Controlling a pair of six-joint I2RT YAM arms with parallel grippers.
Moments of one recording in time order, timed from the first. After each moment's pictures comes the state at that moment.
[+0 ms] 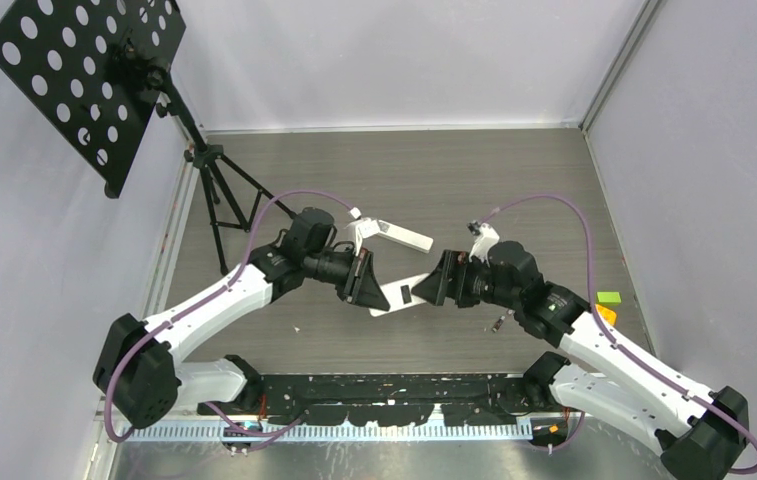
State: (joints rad) left arm -0.67 1.22 0.82 -0.27 0.84 -0.41; right arm 0.70 0.79 0.61 -0.31 -0.20 0.75
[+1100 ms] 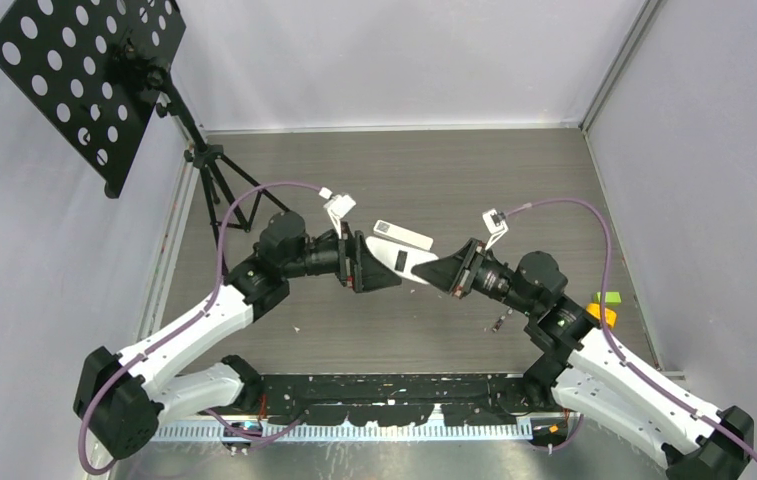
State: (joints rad) left arm -0.67 1.06 0.77 0.05 0.73 -0.64; right arm 0.70 0.64 0.50 0.13 -0.35 0.94
